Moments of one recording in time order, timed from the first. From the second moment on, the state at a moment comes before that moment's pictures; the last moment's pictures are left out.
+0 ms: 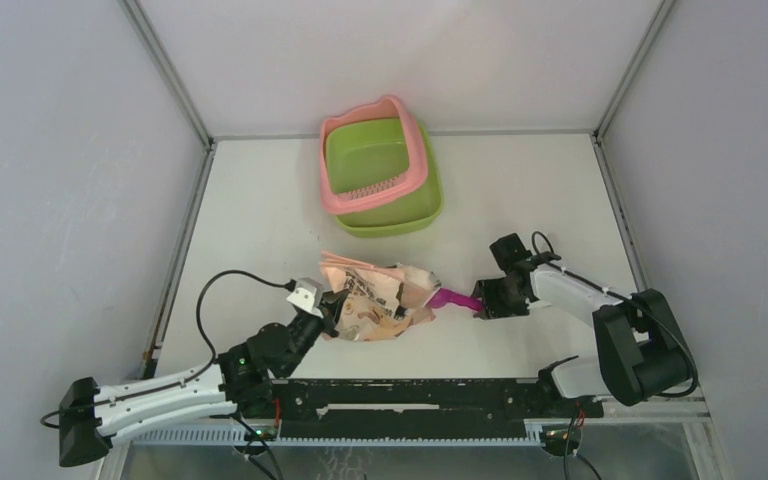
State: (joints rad) left arm -1.18 0.46 0.11 0.30 -0.63 -0.16; right arm 0.36 1.36 0.63 -0.68 -0.11 1.79
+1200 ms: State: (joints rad) left arm -1.20 0.35 0.55 -0.28 -0.45 -0.30; right arm 0.23 0.30 0.69 -0.25 0.18 0.76
